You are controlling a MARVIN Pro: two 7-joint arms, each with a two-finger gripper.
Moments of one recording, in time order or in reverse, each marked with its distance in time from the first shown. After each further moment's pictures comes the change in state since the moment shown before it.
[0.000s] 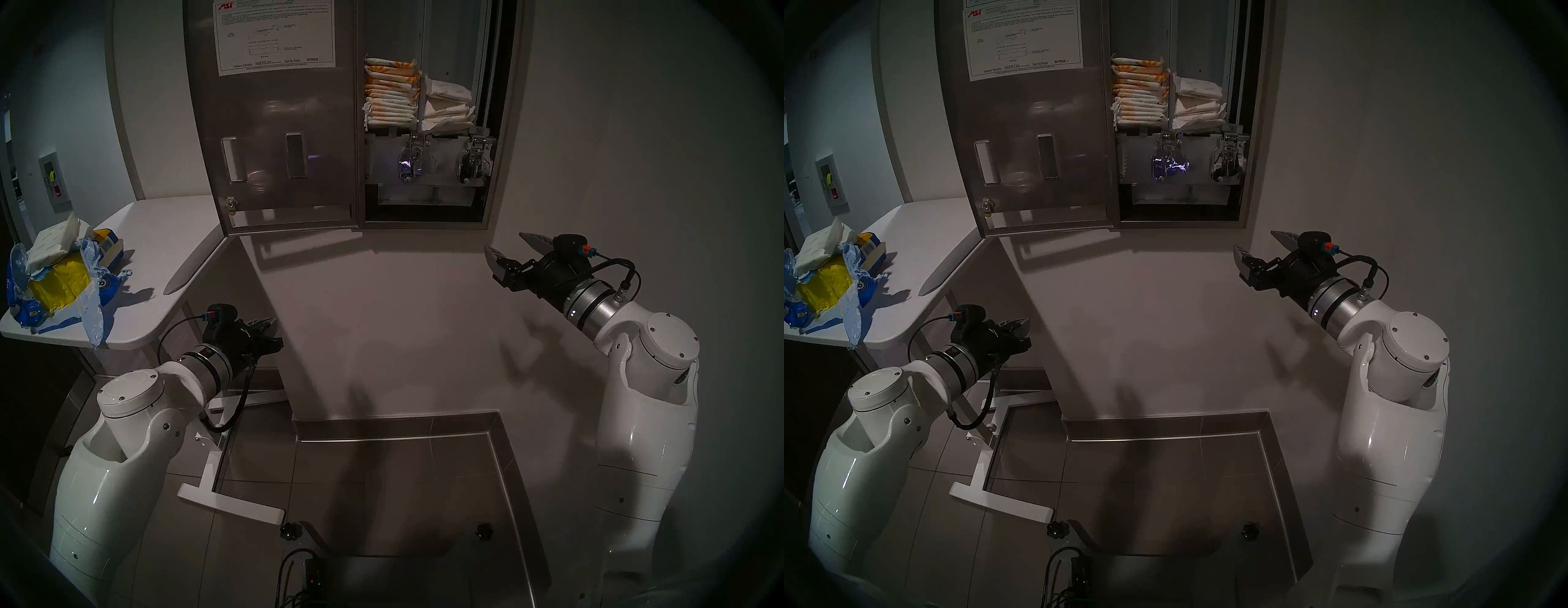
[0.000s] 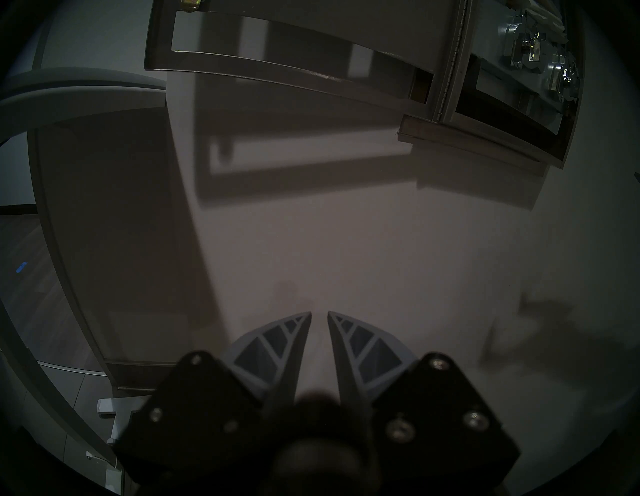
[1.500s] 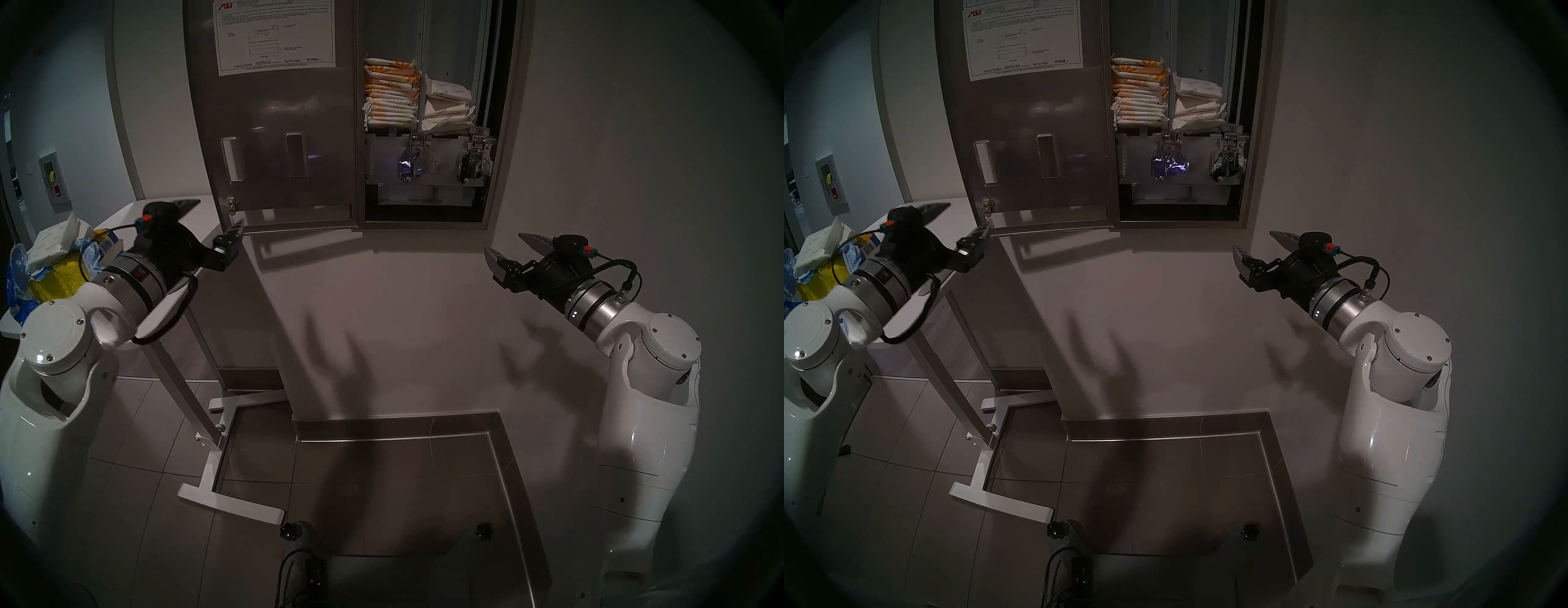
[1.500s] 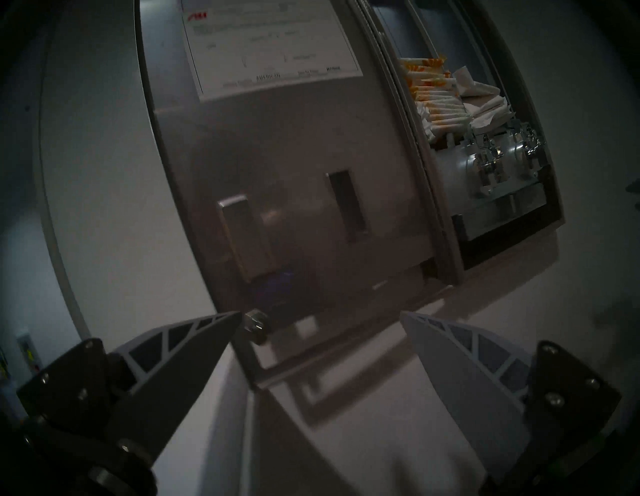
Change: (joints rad) left arm -0.005 0.191 -0.328 -0.132 0.347 -0.176 -0.151; right arm 0.000 -0.001 0.006 0.001 0.001 -0.003 0.017
